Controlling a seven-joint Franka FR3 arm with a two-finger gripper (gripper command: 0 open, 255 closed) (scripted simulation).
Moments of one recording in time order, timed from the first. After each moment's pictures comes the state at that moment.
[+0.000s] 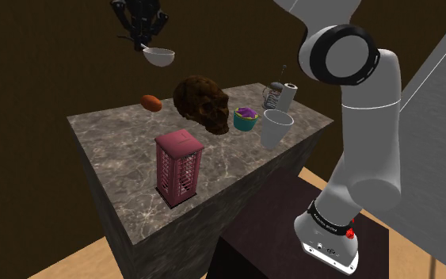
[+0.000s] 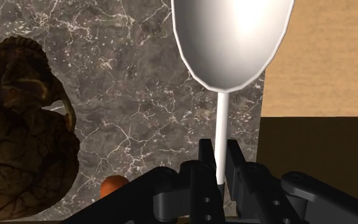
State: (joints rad) arm 0.20 0.50 0.30 -0.80 -0.05 1.32 0.63
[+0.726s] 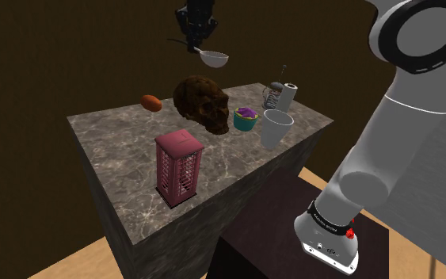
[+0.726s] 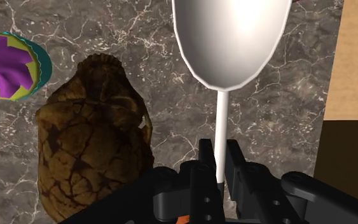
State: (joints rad) arm -0.04 0.07 0.24 -1.39 0.09 1.48 0.38
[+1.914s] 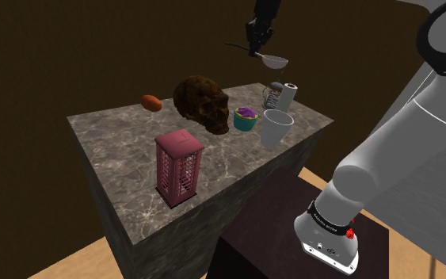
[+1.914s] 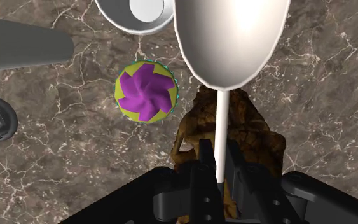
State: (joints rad) arm -0.24 -0.18 0.00 -1.69 0.10 1.47 -0.06
